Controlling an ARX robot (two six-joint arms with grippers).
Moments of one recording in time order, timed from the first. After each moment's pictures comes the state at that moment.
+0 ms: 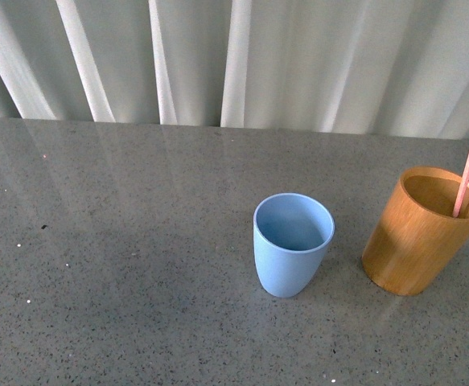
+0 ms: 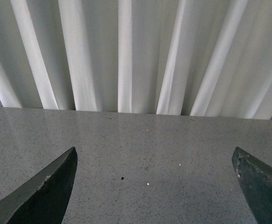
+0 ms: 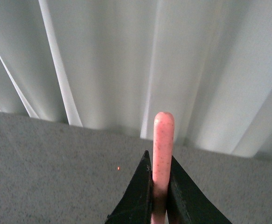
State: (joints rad) left arm 0.00 0.00 0.02 0.00 0.00 0.00; right arm 0.11 1.54 0.68 0.70 -0.08 -0.04
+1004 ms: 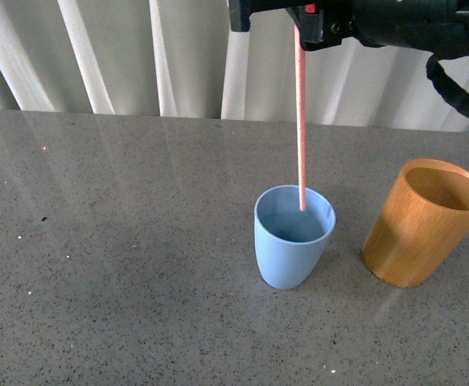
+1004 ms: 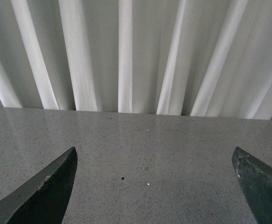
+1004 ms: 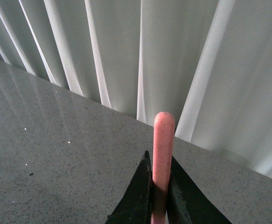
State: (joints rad) left arm 0.00 0.00 0.02 0.00 0.00 0.00; right arm 0.49 1.65 0.77 0.74 -0.07 -0.01
